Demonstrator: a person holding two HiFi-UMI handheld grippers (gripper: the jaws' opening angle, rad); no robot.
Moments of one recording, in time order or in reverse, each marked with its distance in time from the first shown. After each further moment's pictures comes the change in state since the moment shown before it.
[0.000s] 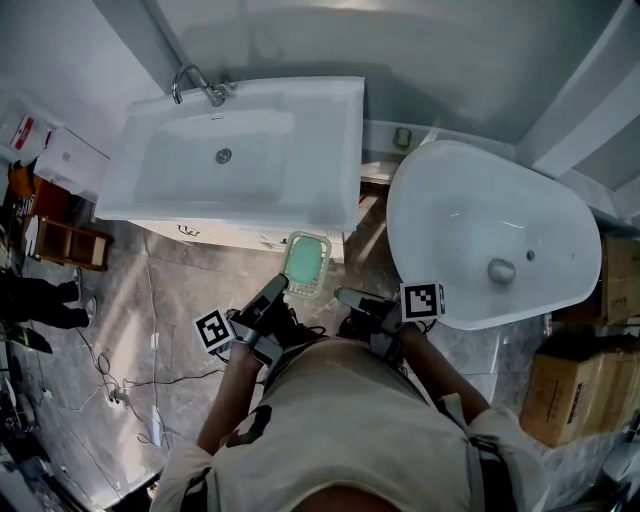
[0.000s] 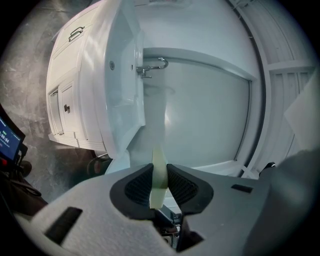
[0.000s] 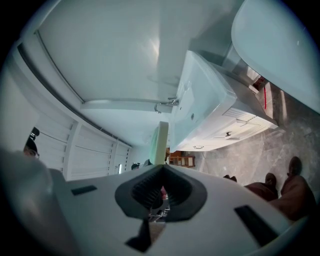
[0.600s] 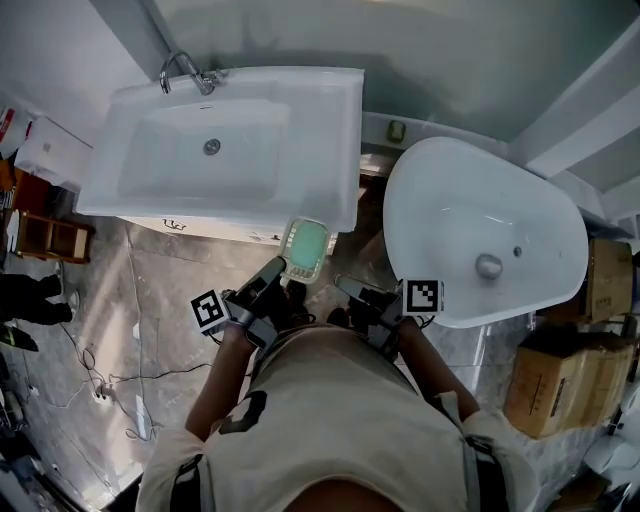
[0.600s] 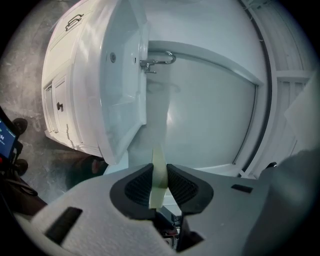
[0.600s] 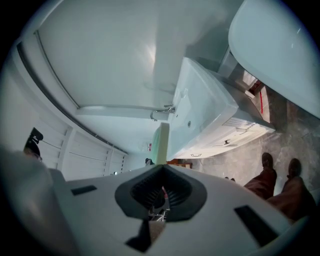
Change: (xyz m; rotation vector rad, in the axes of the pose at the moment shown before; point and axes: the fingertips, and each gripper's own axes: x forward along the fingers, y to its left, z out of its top) left arm 0.035 0.016 0.038 -0.055 0.051 -0.006; right arm 0.012 -0.013 0.041 -0.008 -0.070 -0.085
